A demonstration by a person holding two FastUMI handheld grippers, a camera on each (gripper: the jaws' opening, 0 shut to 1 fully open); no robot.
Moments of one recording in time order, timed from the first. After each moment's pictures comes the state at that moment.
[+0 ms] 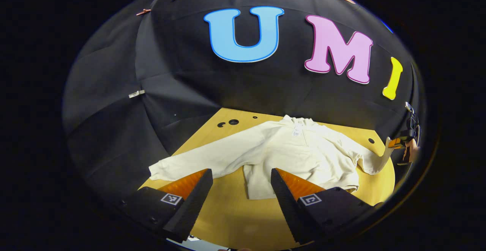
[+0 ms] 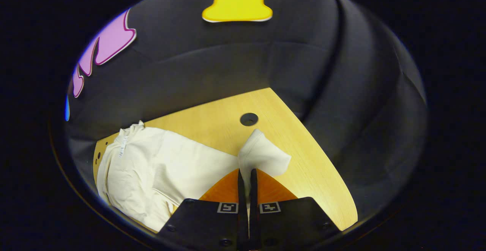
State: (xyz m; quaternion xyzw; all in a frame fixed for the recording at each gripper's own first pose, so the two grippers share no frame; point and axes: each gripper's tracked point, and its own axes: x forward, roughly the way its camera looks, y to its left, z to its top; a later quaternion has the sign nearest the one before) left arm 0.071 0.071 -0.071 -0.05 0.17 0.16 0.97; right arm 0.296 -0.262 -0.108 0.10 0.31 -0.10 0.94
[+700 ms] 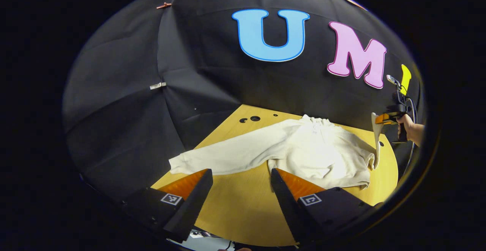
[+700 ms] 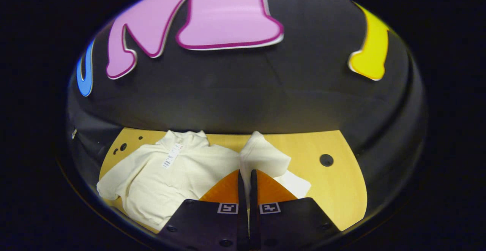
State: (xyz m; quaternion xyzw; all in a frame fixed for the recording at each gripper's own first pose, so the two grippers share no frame) left arm 0.028 0.129 -0.085 -0.07 0.18 0.21 0.96; right arm 0.378 -0.032 -0.042 0.01 0.27 0.05 0.96
